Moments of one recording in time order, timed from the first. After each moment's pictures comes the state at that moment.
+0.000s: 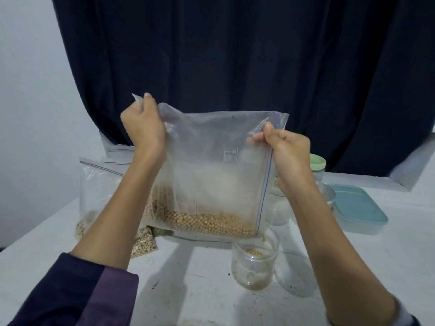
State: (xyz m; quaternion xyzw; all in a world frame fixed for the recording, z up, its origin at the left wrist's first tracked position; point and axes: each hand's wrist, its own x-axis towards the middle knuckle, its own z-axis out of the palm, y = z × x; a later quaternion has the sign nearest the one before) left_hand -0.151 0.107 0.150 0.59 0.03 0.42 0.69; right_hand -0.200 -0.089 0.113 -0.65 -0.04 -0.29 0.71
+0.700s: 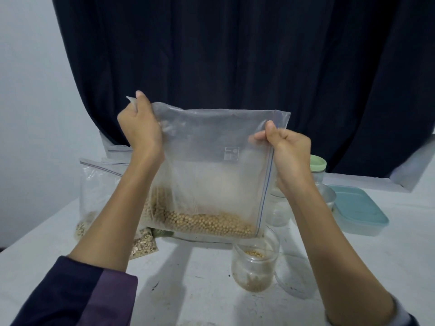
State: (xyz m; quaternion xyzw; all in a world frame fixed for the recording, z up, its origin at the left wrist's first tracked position) left_hand -0.151 0.111 0.151 0.58 0.04 0.42 0.69; right_hand -0.198 -0.090 0.116 -0.64 -0.04 -0.30 0.70
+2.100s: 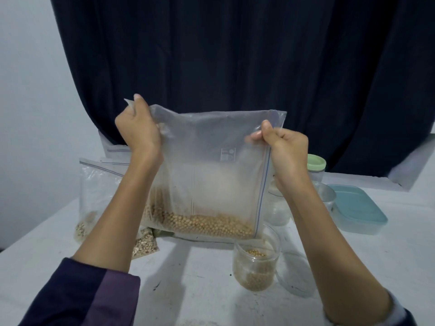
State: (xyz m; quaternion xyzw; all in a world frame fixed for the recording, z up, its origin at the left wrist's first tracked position) left_hand -0.149 0.118 0.148 0.56 0.05 0.42 0.71; right_hand -0.196 -0.082 0.114 -0.66 -0.06 -0.31 0.68
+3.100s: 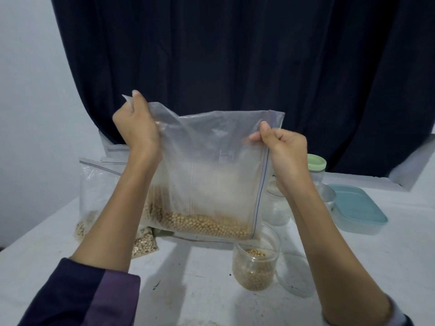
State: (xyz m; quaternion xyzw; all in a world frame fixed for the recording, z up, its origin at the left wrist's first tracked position) left_hand -0.151 0.120 0.152 0.56 0.04 0.43 0.71; right_hand -0.198 -0.083 0.112 -0.65 -0.09 -0.32 0.68
